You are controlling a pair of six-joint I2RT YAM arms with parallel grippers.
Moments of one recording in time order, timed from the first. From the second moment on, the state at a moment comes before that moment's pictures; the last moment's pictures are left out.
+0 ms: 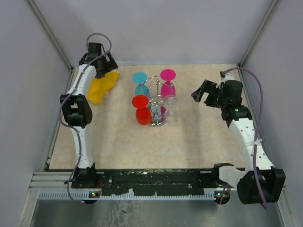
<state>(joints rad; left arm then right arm) -0.06 2.25 2.19 -0.69 -0.07 -0.53 0.06 1.09 0.96 -0.34 -0.29 0.42</state>
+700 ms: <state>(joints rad) 0.08 2.54 2.35 -0.76 0.05 -0.58 0.06 1.07 0.96 -0.35 -0.29 0.41</state>
